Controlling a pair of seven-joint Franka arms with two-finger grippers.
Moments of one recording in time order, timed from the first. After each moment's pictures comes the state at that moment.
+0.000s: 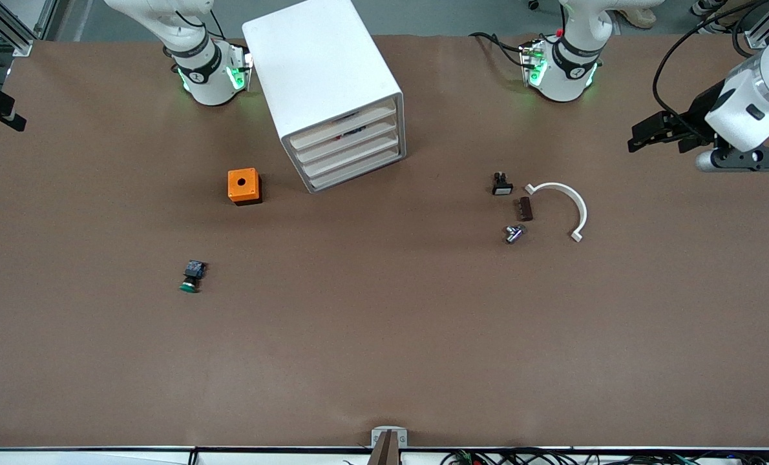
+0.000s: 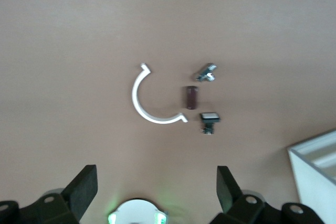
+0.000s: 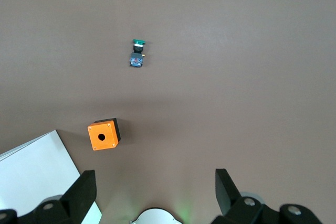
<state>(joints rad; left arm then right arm) -0.03 -0.14 -0.04 -1.81 -0.08 1.54 -0.10 -0.08 -0.13 -0.08 -1.59 0.02 1.41 -0.13</state>
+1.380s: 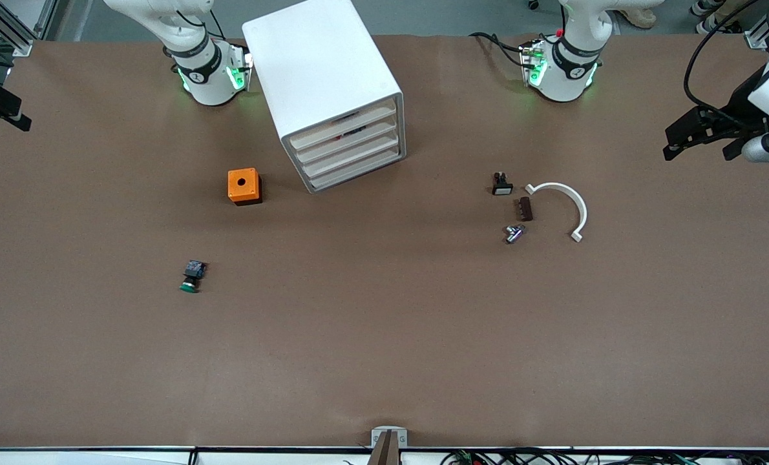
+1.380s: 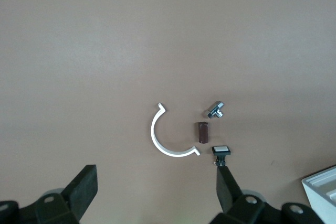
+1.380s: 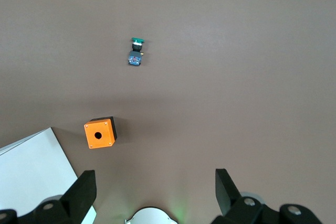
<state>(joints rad) -0.03 -0.07 -0.05 -1.61 -0.02 1.55 -0.07 -0.05 -0.13 -0.08 -1.59 -0.01 1.41 -0.13</state>
